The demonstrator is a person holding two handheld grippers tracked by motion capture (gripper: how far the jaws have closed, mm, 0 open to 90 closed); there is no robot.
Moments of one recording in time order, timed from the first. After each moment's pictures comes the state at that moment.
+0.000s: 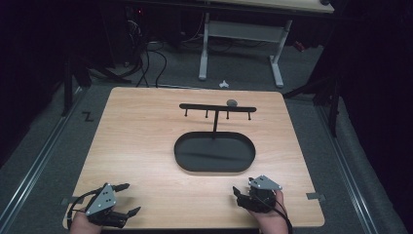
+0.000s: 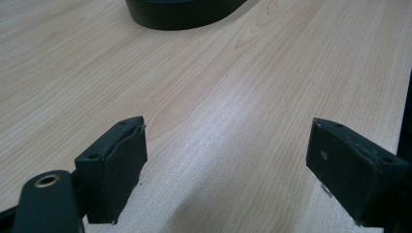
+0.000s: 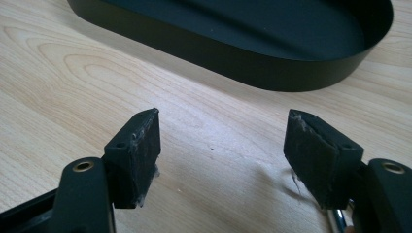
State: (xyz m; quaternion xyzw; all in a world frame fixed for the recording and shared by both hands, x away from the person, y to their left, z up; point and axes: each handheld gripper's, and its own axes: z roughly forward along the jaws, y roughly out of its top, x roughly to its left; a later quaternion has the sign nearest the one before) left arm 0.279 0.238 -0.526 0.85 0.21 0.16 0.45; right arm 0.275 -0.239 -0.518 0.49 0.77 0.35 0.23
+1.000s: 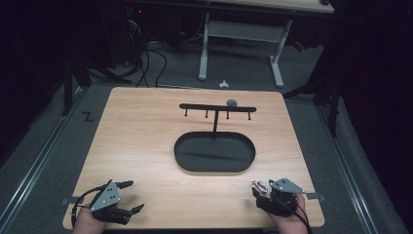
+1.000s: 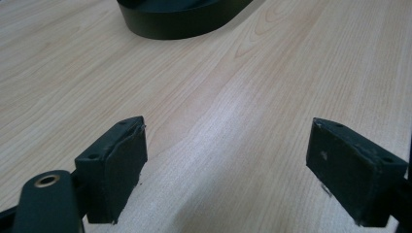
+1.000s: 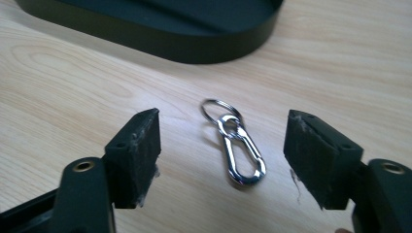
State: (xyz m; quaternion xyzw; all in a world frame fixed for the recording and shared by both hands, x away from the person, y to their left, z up) left arm 0.289 0.228 -0.525 0.85 0.20 0.16 0.46; right arm 0.257 -0.288 -0.503 0.53 0.74 0.32 0.25
